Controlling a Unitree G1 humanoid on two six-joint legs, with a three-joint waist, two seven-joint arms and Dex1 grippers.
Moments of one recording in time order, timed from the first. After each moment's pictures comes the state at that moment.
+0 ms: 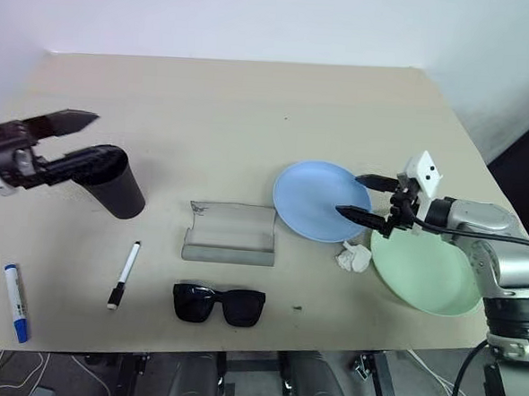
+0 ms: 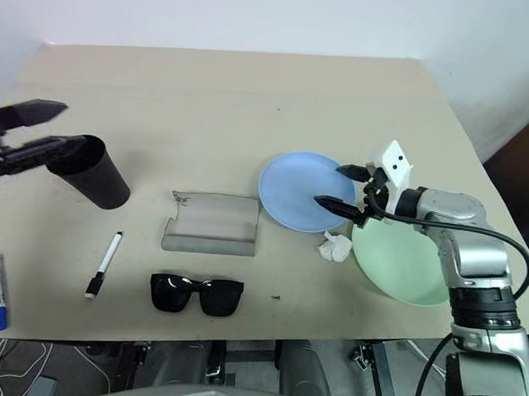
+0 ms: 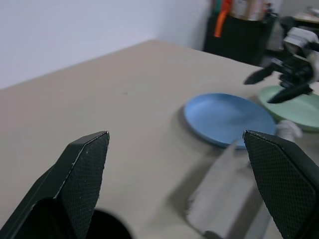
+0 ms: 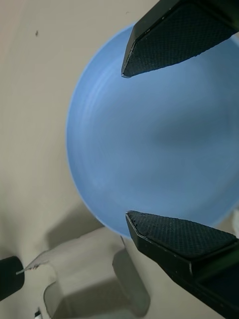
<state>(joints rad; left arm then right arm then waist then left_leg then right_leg) -0.32 1.02 0.49 -0.11 -0.82 0.67 -1.12 -0.42 -0.73 -0.10 -0.07 0.45 0.56 0.99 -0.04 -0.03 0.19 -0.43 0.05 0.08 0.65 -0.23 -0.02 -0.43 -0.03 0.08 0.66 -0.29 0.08</state>
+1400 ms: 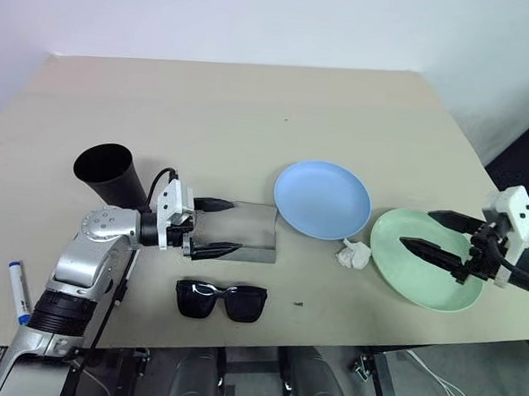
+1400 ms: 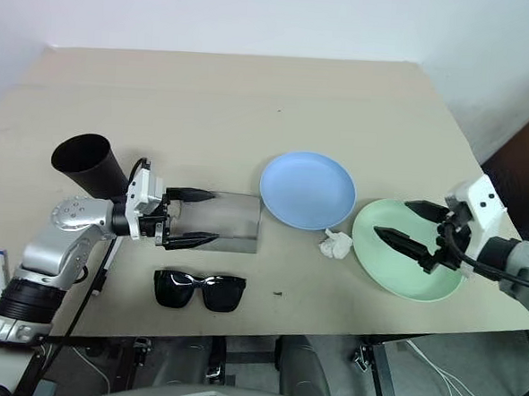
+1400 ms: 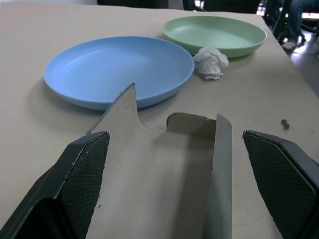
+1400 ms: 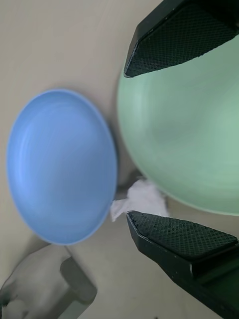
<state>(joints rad) -0.32 0.63 -0.06 0.02 -0.42 0.14 -1.22 0.06 -0.94 -0.53 -0.40 0.65 0.83 0.90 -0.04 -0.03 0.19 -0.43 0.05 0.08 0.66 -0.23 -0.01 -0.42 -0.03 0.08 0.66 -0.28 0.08</state>
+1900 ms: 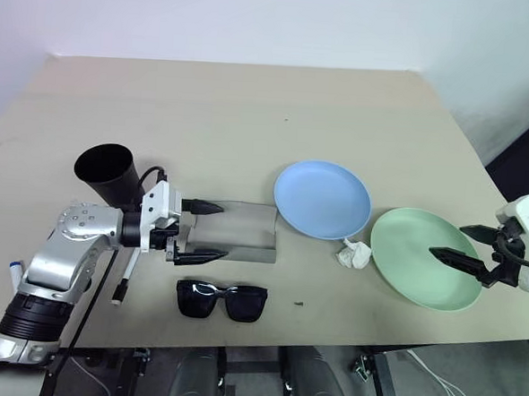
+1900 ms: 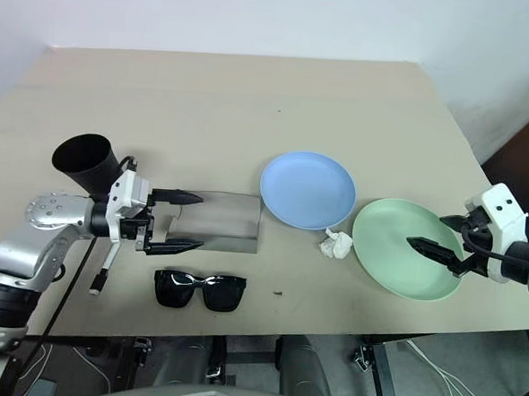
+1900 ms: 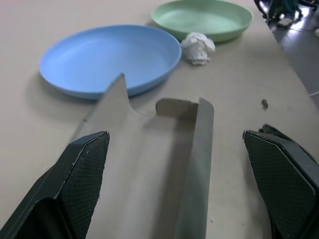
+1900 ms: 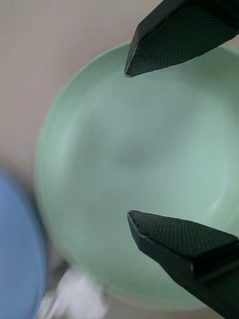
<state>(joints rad) -0.28 0.73 -0.02 -0.12 -0.44 0.22 -1.21 -0.02 -1.07 -0.39 -0.05 0.47 0.77 0.91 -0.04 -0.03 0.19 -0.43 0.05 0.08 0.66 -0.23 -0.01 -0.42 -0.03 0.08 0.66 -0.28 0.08</state>
